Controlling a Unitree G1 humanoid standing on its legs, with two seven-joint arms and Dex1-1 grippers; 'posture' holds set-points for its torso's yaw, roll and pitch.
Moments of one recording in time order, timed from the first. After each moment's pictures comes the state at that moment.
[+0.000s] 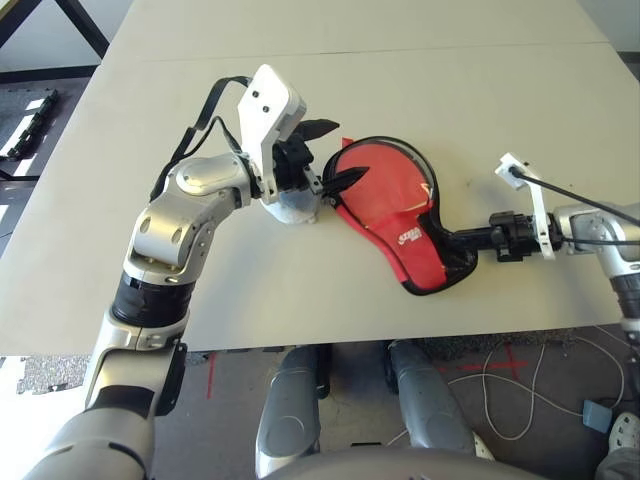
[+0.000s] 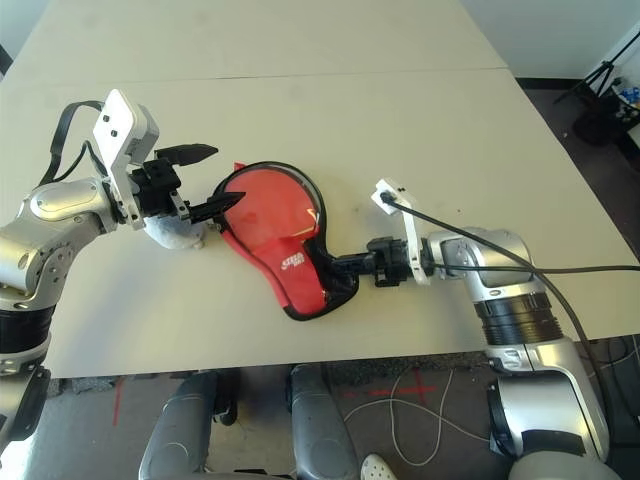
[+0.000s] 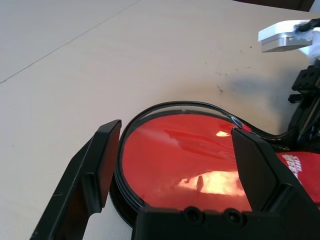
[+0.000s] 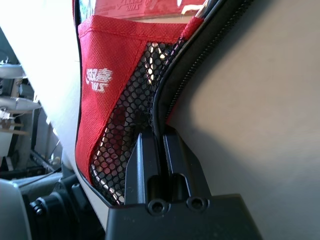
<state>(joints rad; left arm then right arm) -0.67 0.55 -0.08 -0.25 -0.35 0.62 -0.74 -0.57 -0.81 0.14 0.06 0.50 1.19 1.23</state>
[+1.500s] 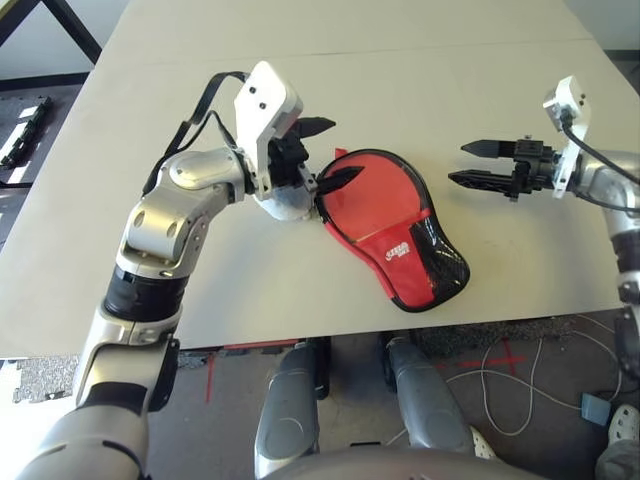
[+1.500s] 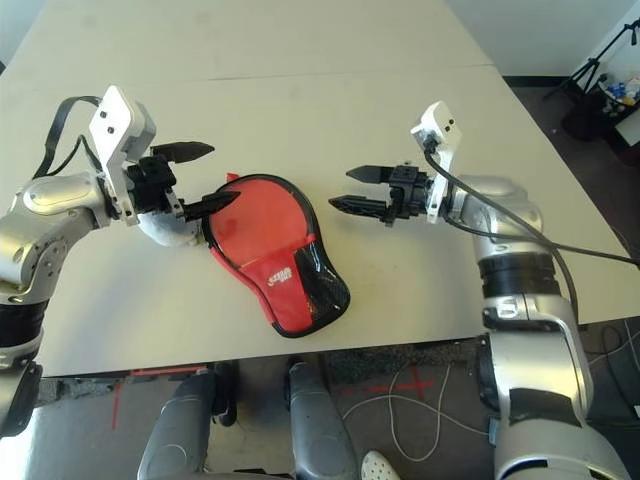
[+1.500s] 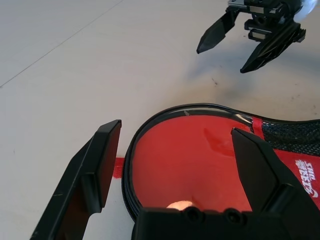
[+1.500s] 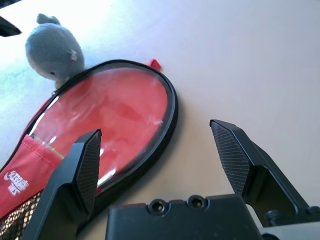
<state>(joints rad) -0.70 0.62 -0.08 -0.21 -0.34 0.61 -0.80 -0.99 -0.64 0.09 0.75 0.28 0.21 1.36</state>
